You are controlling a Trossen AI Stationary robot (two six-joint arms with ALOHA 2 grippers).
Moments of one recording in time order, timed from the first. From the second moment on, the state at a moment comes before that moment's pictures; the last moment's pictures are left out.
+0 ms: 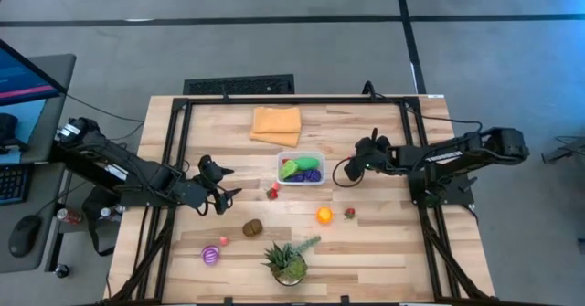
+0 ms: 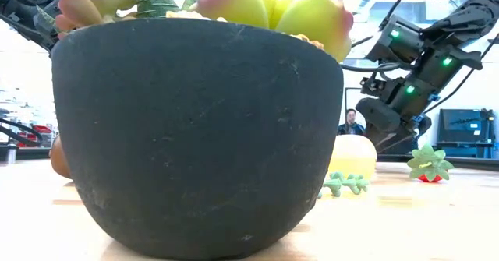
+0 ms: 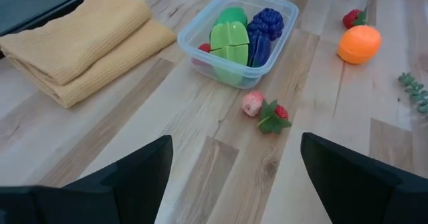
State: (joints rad) left arm -0.45 0.85 0.39 -0.27 -0.69 -0.62; right arm -0.13 1.27 0.38 -0.12 0.46 0.55
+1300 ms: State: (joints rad) left arm -0.45 0.85 0.39 -0.27 -0.69 -0.62; right arm -0.15 1.30 0.38 -0.16 0.40 0.68
